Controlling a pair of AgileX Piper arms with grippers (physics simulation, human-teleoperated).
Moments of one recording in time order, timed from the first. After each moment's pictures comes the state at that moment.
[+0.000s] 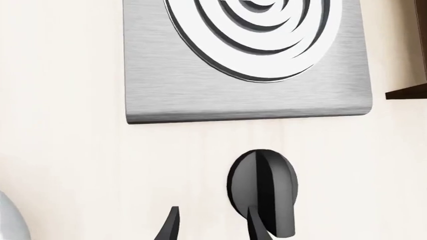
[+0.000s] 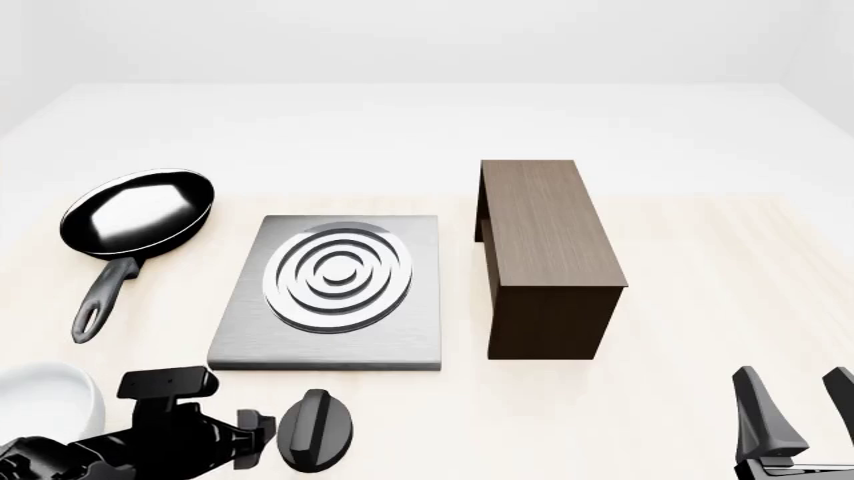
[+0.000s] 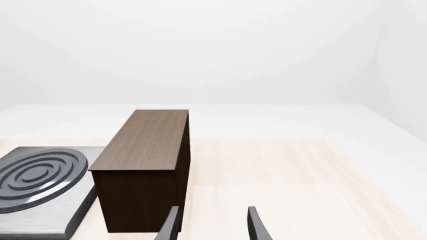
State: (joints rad) left arm -0.36 1.14 -0.23 0.08 -0.38; right arm -0.01 0.00 0.00 0.00 0.00
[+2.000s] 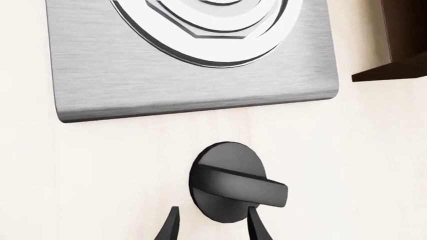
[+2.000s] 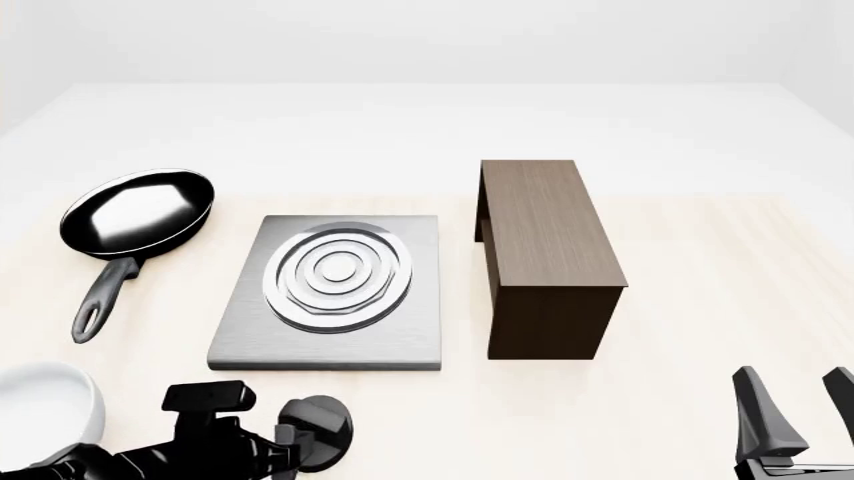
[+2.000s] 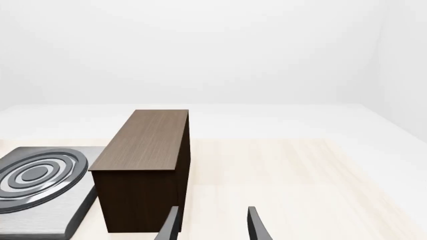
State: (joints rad) left arm -0.54 1.27 -0.21 -0.08 -0.52; right arm -0.01 0.00 0.00 0.00 0.00
